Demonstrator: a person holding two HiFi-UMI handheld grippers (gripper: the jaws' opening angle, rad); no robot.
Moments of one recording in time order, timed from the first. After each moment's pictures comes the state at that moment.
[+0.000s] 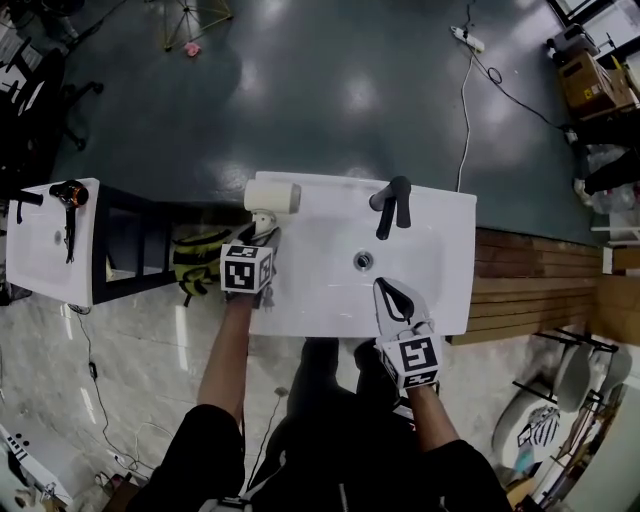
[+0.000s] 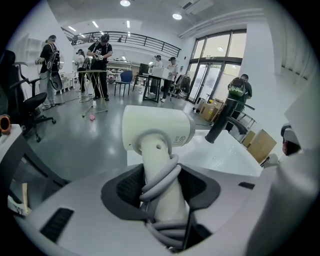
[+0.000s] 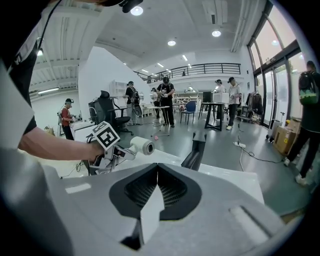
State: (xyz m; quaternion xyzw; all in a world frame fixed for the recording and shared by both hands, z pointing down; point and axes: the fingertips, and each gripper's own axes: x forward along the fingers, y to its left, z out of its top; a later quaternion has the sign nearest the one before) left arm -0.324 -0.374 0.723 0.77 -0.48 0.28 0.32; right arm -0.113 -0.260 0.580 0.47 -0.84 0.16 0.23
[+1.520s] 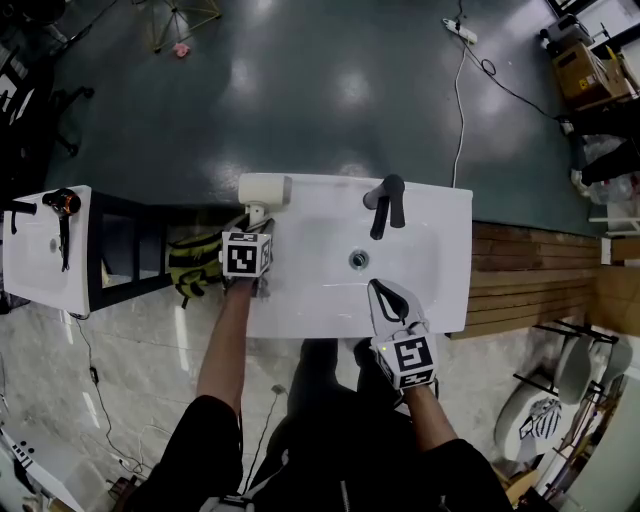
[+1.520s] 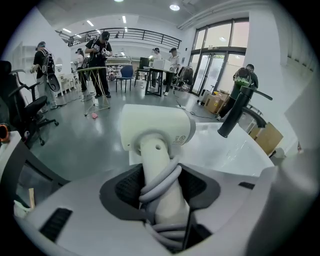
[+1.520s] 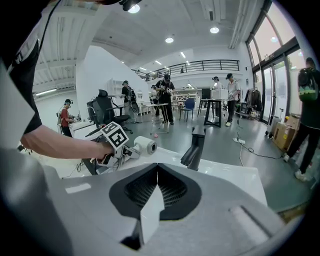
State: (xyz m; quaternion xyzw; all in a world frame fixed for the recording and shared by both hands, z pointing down) left arm -0.325 -0.399 0.753 0.74 -0.49 0.33 0.32; right arm -0.109 -0.258 0.591 0.47 -0.83 0.18 0.23
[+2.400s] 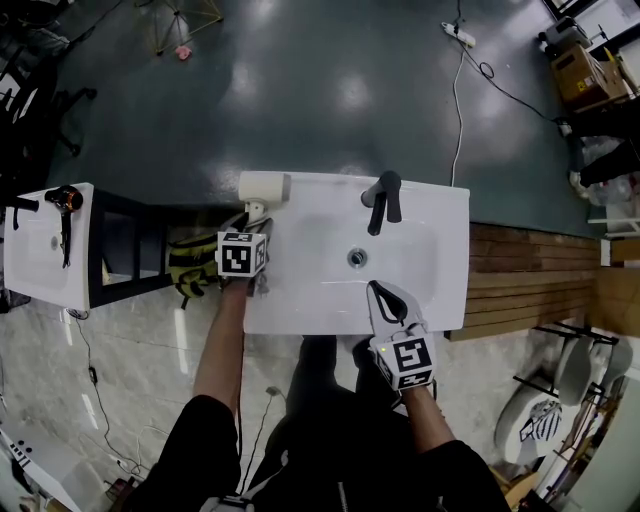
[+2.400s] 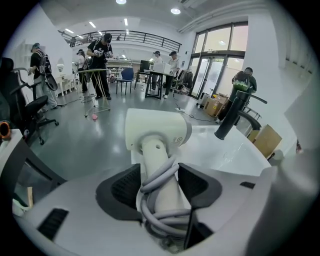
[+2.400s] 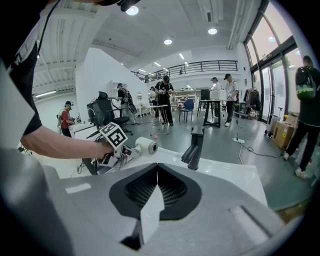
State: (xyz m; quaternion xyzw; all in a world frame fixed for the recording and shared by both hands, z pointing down) left arm -0.329 -0.393 0.743 0.75 -0.49 0.31 0.32; right arm -0.108 -0.245 0.587 0.48 -0.83 0.18 0.22
